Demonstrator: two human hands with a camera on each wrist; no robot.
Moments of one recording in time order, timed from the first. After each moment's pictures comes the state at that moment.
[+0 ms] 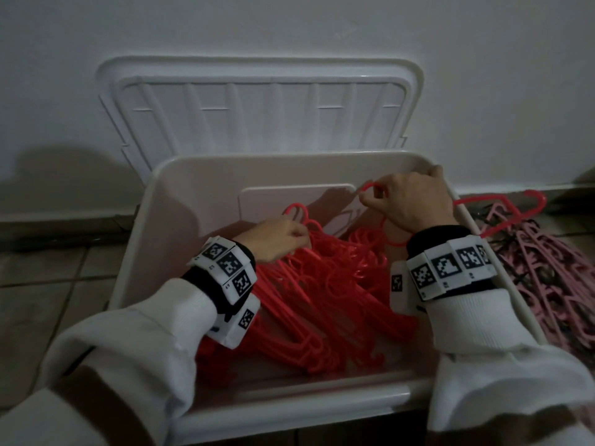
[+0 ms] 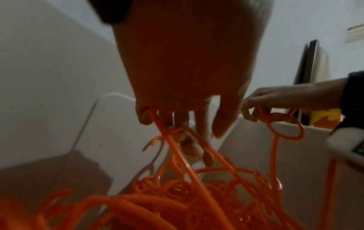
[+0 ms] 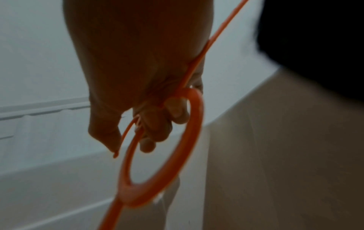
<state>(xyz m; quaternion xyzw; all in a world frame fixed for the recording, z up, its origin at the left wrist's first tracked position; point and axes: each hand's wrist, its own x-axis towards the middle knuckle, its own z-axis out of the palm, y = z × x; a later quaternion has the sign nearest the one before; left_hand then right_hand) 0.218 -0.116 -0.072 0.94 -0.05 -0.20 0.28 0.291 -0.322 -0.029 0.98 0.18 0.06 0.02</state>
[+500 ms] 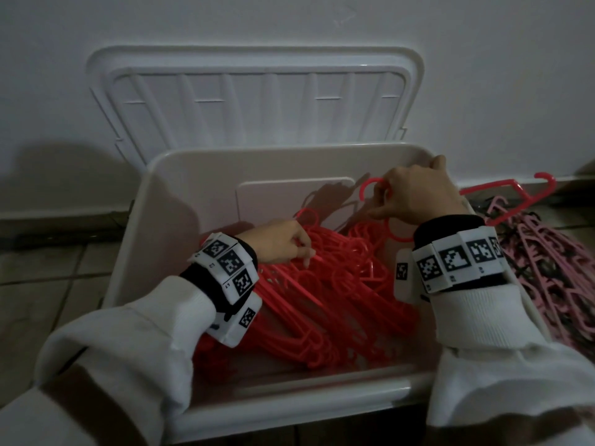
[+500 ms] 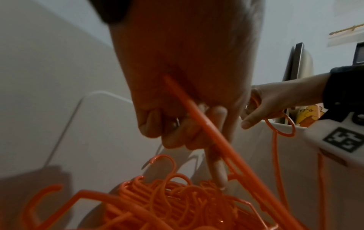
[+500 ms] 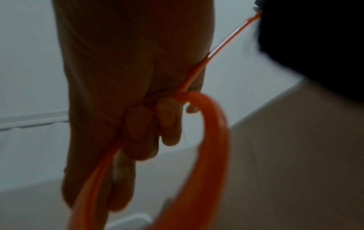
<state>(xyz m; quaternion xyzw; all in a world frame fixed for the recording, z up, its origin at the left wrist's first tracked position) 0.218 -0.121 -0.073 0.93 -0.10 -0.25 0.27 0.291 -0.325 -0.019 0.98 0.20 -0.02 0.05</state>
